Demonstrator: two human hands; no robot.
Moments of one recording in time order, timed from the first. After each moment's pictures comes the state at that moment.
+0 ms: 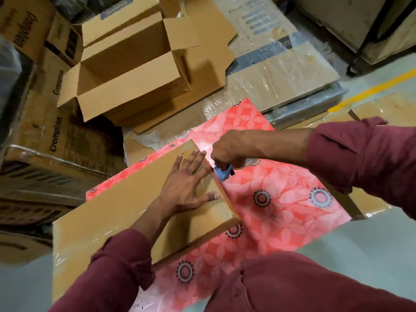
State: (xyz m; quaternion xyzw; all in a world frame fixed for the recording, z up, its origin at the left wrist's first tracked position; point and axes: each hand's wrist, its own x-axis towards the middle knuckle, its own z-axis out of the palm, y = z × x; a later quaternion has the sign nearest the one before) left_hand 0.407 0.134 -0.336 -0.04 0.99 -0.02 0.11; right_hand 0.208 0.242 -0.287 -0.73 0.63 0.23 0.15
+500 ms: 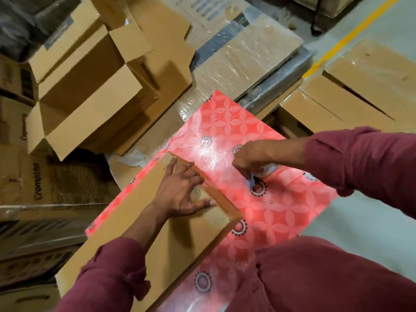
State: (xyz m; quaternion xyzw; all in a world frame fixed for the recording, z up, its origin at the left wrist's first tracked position) left_hand 0.367 0.125 -0.332 0.08 0.98 -0.05 0.16; right_hand 0.164 0.311 -0.404 -0.66 0.63 0.22 0.35
